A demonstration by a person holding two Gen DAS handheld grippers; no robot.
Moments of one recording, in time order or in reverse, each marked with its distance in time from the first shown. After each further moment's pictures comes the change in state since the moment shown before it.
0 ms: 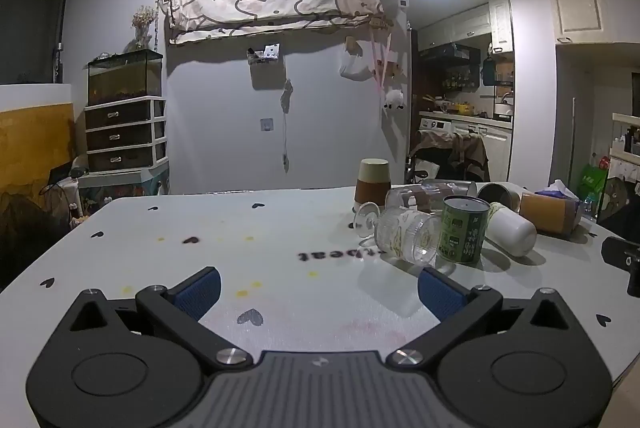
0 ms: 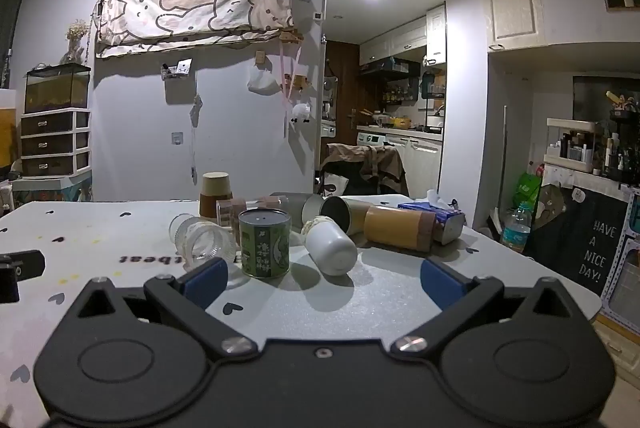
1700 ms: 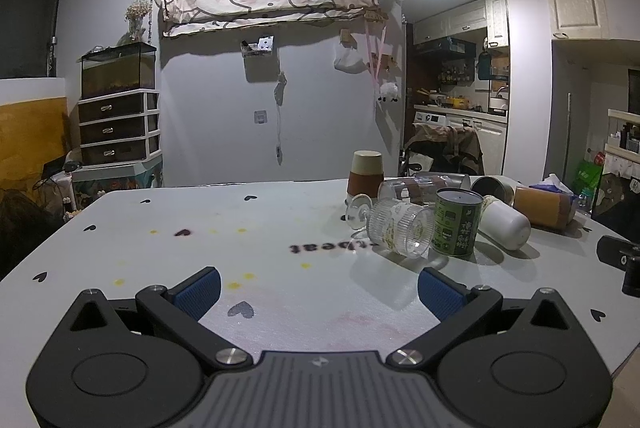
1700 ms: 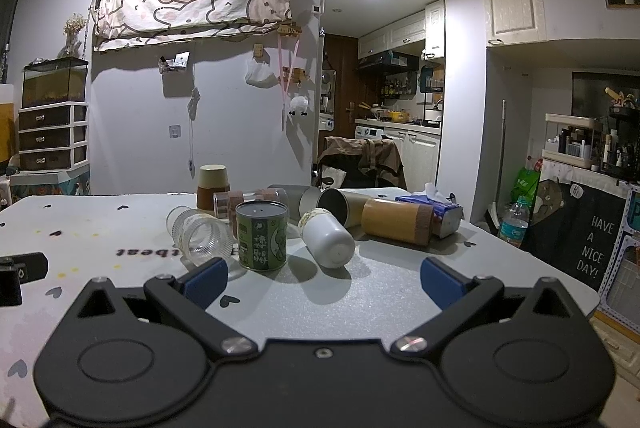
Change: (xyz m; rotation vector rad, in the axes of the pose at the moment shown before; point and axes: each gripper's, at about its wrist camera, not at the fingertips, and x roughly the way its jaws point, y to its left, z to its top) left arm 0.013 -0.015 -0.015 0.009 0.025 -0.007; right arm 0.005 0.000 -0.007 0.001 0.031 -0.004
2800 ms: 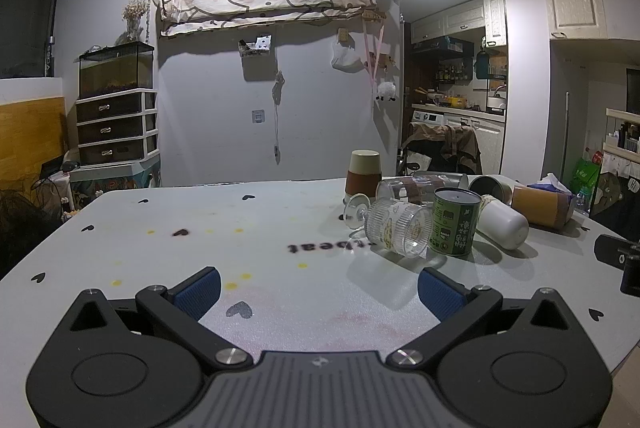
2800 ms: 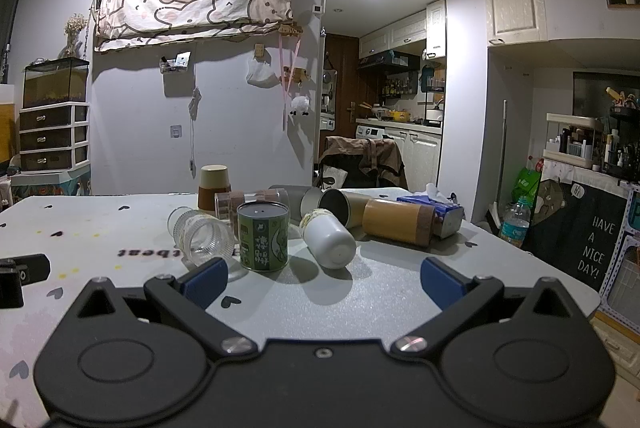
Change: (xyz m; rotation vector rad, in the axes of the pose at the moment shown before) left arm -0.002 0.000 0.005 -0.005 0.004 -0.002; right arm 0.001 0.000 -0.001 0.000 0.003 0.001
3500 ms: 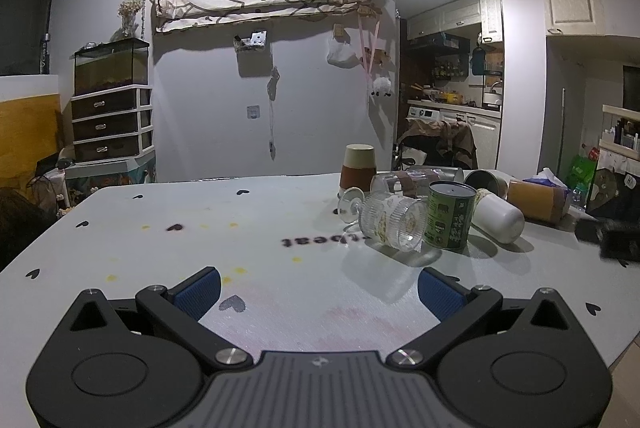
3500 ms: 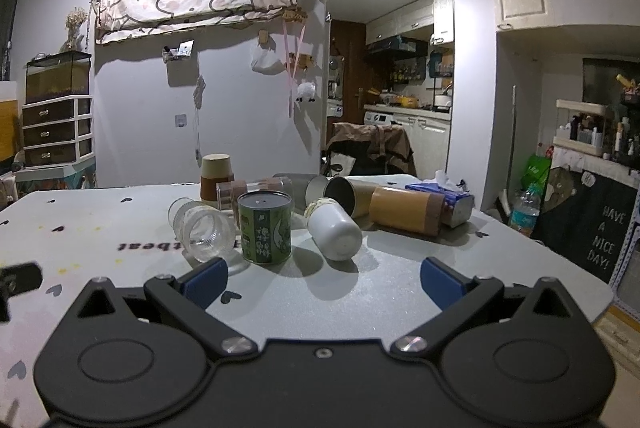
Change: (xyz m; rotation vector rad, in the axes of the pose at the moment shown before) left arm 0.001 -0.007 -0.004 0.005 0.012 -0.015; right arm 0.023 -0.002 0.006 0.007 0.048 0.034
